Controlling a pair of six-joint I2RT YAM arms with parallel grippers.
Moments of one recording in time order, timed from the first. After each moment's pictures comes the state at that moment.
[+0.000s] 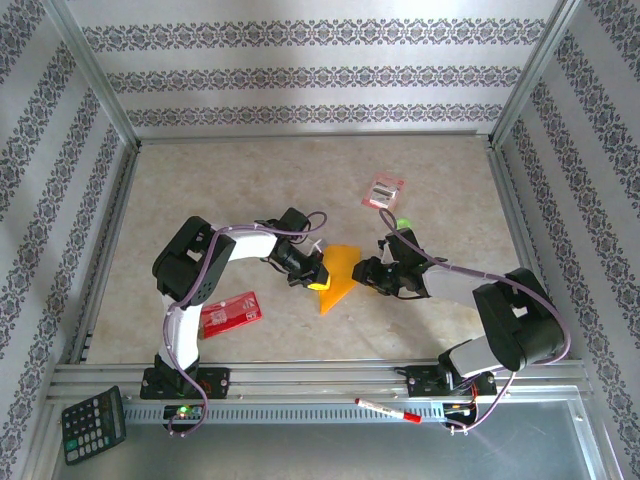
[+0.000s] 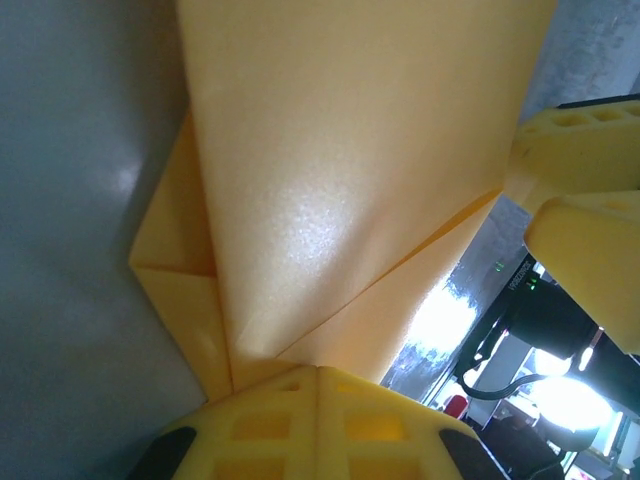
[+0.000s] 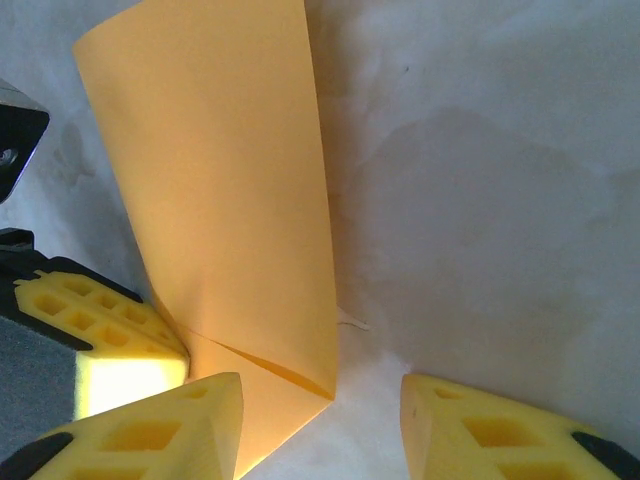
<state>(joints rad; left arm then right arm) -0.55 2.03 1.15 -0.41 0.85 -0.54 0.41 1.46 0.54 -0.06 -0.46 0.80</state>
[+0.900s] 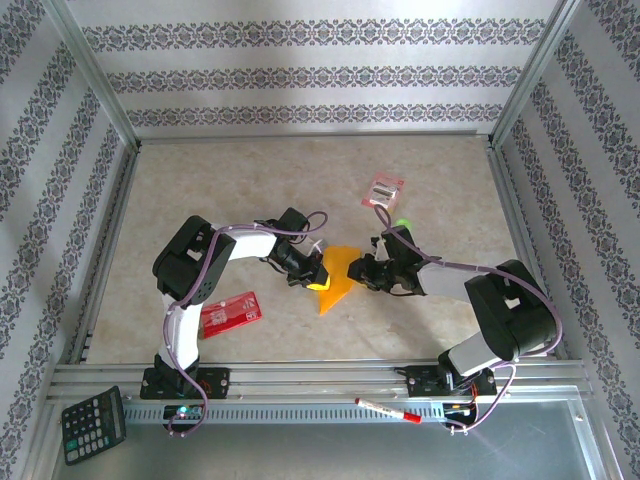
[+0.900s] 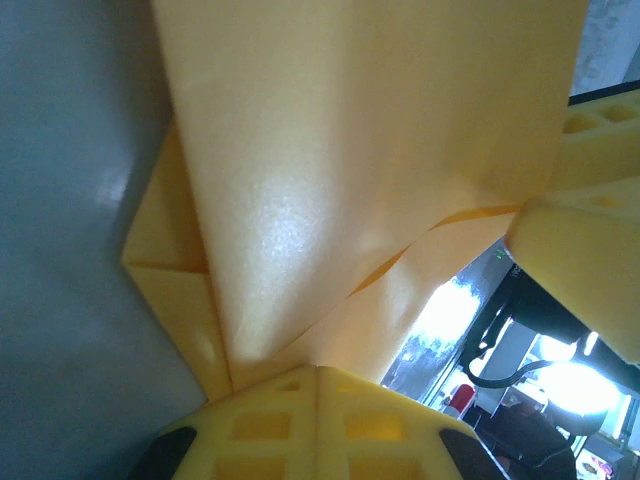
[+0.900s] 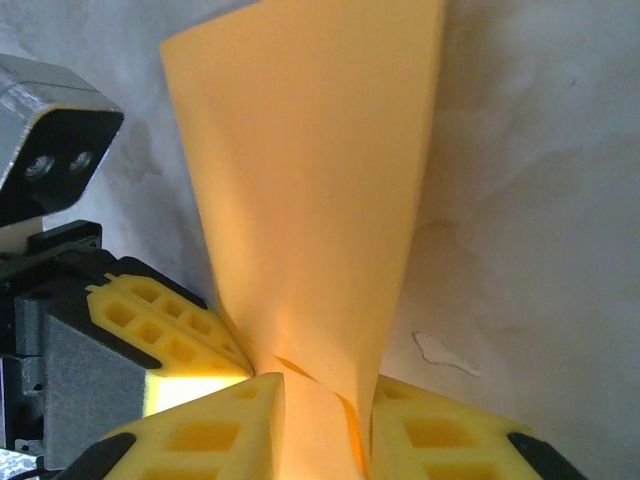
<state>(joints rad) -0.55 2.03 1.15 -0.41 0.87 -0.49 0.42 1.52 0.55 0.05 -0.53 0.84</state>
